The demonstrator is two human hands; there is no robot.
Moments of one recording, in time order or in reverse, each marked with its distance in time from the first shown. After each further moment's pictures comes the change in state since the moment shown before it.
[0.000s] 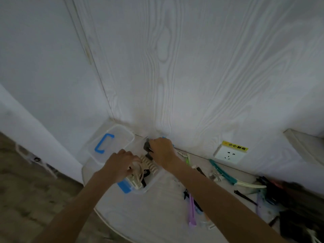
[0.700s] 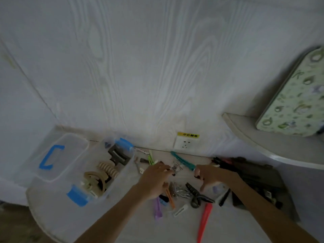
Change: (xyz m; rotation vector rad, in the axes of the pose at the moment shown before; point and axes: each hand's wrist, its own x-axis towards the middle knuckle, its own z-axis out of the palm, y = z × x) left_hand 0.048 0.192 0.046 -0.100 0.041 0.516; right_hand -0.210 0.179 -0.034 0.400 -0.813 0.534
